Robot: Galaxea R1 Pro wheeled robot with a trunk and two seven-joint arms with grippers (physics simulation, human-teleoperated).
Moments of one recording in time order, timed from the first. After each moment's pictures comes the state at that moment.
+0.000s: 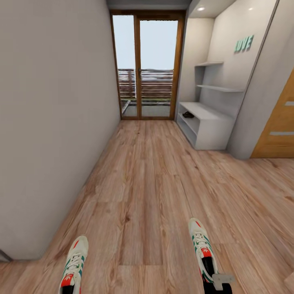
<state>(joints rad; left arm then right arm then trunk) -0.15 0.09 0.31 -0.29 -0.14 -0.58 -0.16 -0.40 -0.05 -0.04 -0.04 0.15 -0.60 -0.17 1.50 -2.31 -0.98</state>
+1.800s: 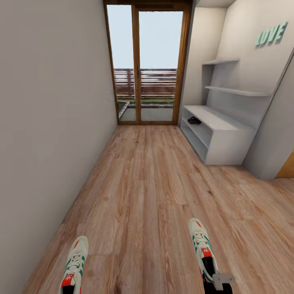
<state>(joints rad) -0.15 0.09 0.31 -0.29 -0.14 -0.58 -0.16 -0.40 -0.05 -0.04 -0.04 0.15 -0.60 -0.17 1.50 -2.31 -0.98</state>
